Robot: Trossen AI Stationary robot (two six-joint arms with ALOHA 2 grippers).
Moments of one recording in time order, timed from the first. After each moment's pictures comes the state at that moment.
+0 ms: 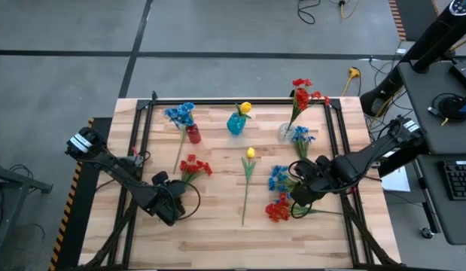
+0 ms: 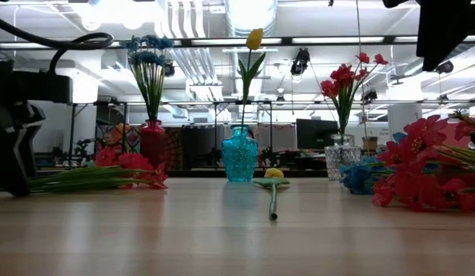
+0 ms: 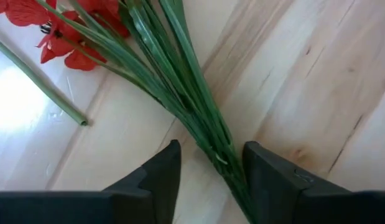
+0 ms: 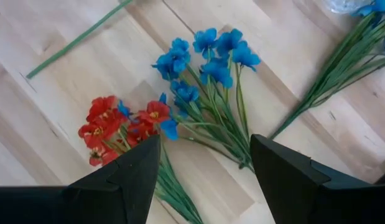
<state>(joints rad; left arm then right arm) -0.69 1.52 0.67 -0.73 -0.43 -1.18 0.49 1.32 1.16 -1.22 0.29 1.21</state>
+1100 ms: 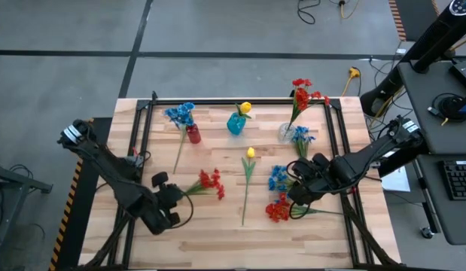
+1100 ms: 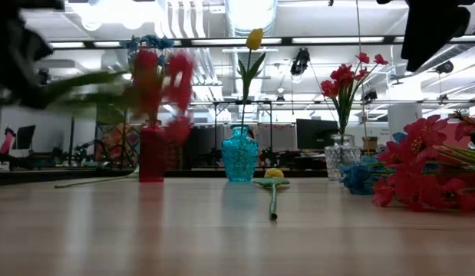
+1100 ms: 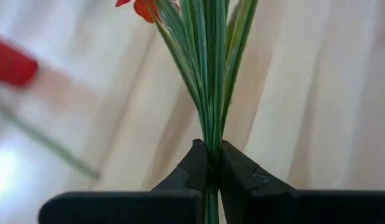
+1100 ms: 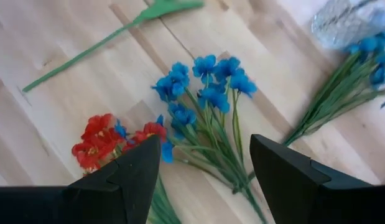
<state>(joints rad) -0.81 1.35 0.88 -0.91 -0.59 -1.05 0.49 1.33 1.16 -1.18 0.38 1.13</state>
